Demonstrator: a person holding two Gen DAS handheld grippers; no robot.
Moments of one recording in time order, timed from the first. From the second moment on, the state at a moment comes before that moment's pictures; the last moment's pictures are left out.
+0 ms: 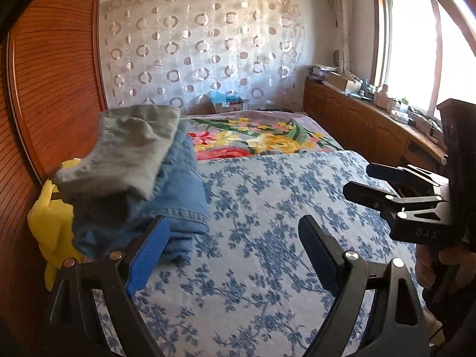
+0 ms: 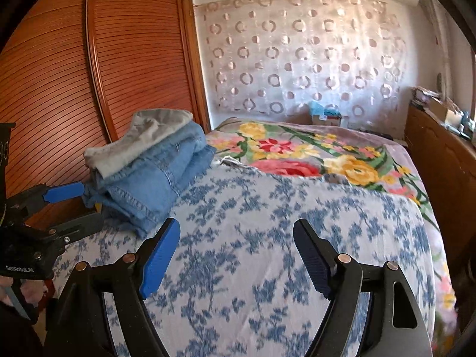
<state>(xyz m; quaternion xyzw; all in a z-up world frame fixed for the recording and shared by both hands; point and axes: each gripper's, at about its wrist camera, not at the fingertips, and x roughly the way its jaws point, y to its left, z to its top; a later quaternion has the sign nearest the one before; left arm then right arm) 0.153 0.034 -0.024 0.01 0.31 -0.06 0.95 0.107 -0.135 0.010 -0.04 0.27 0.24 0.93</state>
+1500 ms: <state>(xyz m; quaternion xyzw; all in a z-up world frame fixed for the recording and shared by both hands) 0.044 -0.008 0.020 0.02 0.24 -0.08 0.97 -0.057 -0.203 0.037 0.00 0.17 0.13 0.98</state>
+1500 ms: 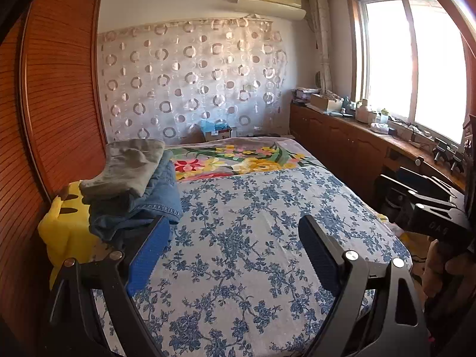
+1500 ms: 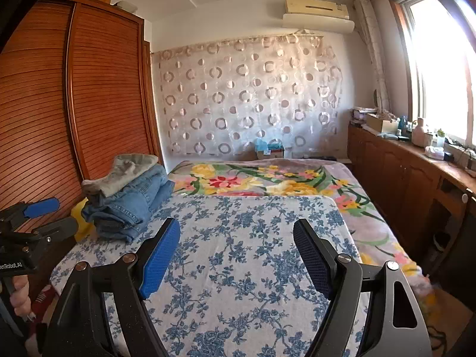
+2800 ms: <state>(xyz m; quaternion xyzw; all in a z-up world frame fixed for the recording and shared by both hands) 0.045 0.006 0.002 0.01 0.24 -0.06 0.97 -0.055 -0.197 0.029 -0.02 0.17 0.14 0.98</state>
